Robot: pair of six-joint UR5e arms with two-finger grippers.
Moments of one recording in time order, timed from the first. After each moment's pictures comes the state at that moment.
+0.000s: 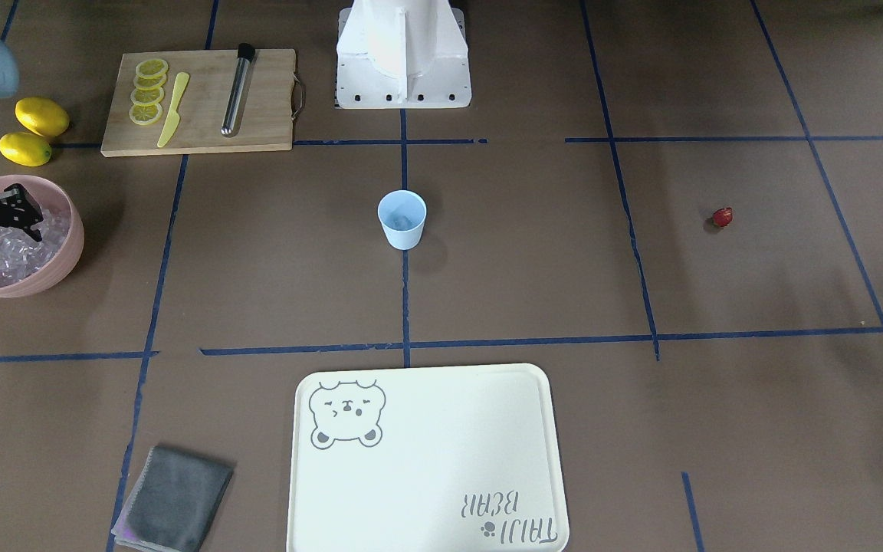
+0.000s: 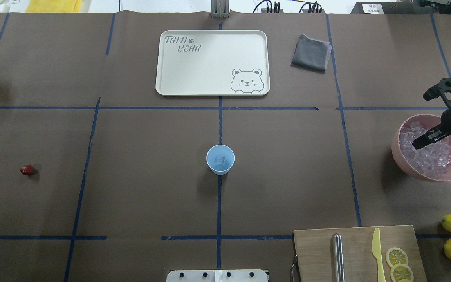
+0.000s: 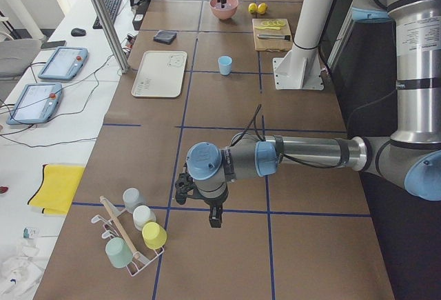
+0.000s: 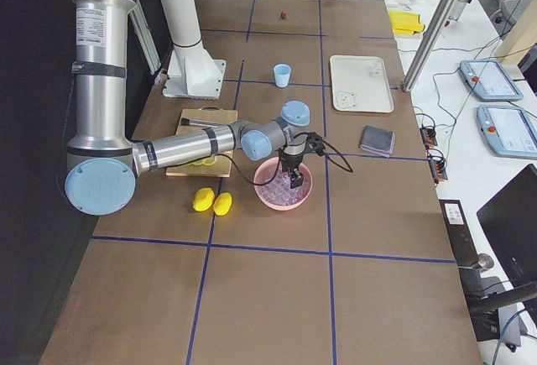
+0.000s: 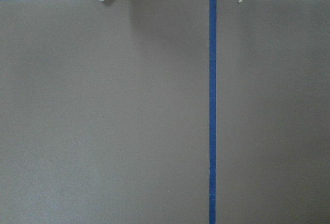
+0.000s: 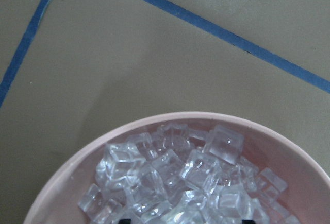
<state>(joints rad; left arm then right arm) -1.63 -1.43 -1.74 -1.36 -2.36 0.20 1.01 -1.63 1.81 -1.32 2.16 0.26</state>
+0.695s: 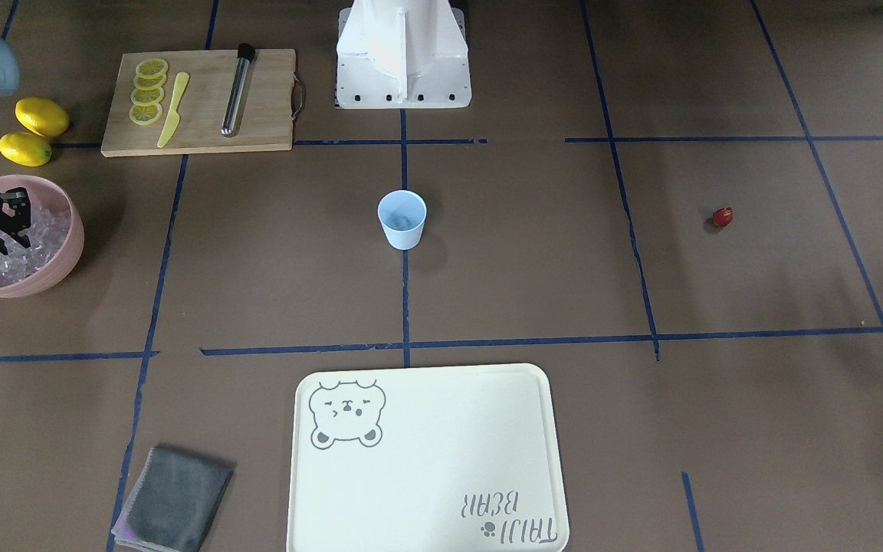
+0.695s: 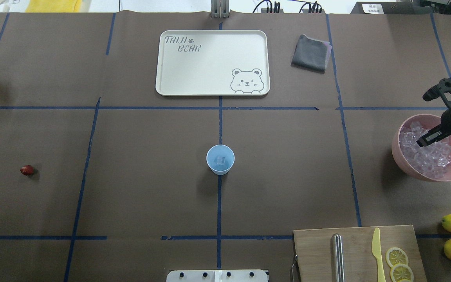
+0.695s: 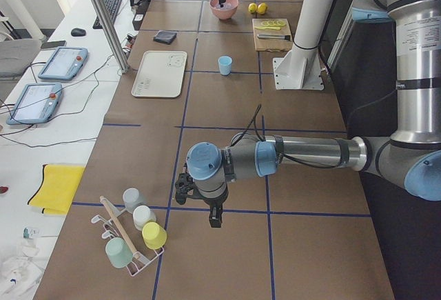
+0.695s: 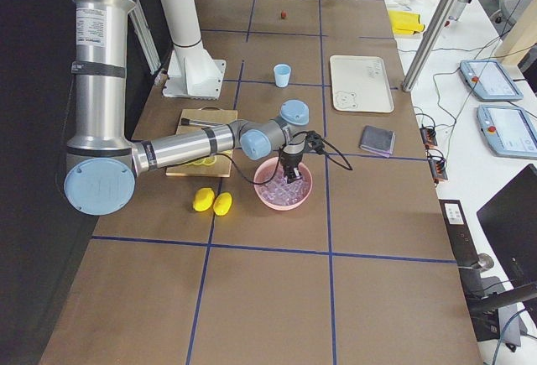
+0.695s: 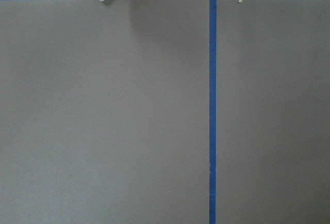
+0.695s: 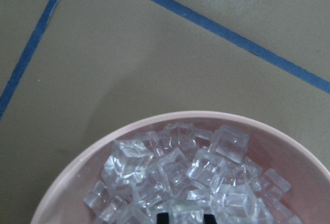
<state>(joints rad) -1.63 -1.43 -1.74 -1.36 -2.36 0.20 1.01 -1.64 1.83 -1.31 2.16 0.24</state>
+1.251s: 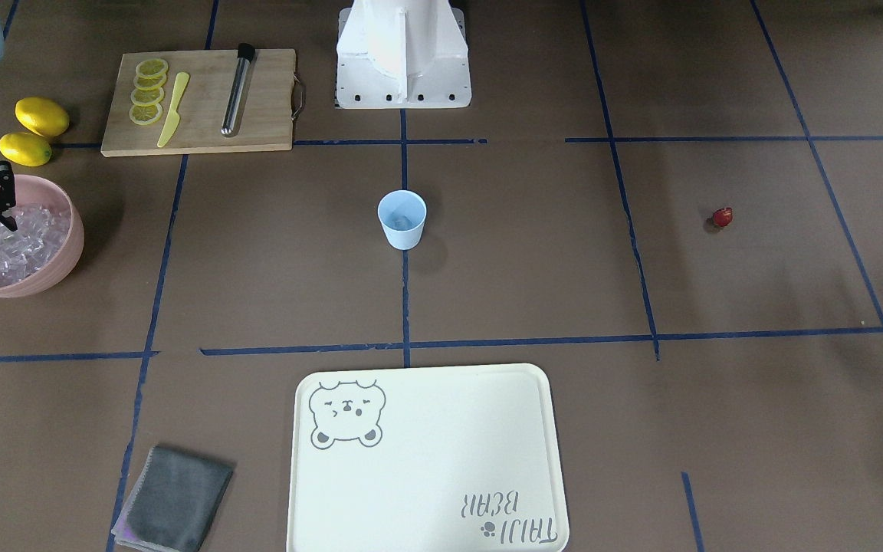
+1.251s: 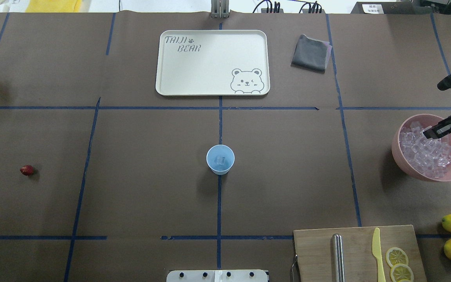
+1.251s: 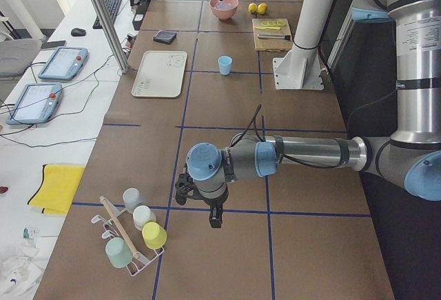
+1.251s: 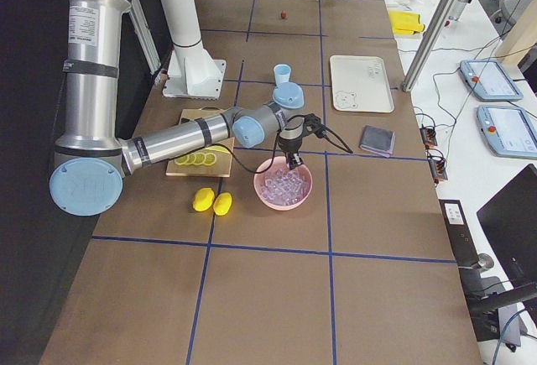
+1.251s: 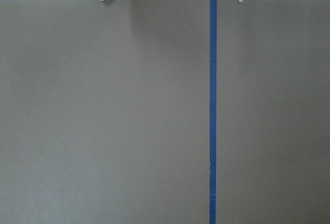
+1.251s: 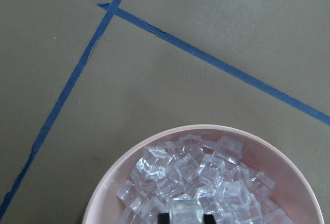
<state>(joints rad) -1.63 -1.43 -1.74 -1.35 -2.36 0.20 1.07 -1.67 1.97 -1.33 2.17 0.25</state>
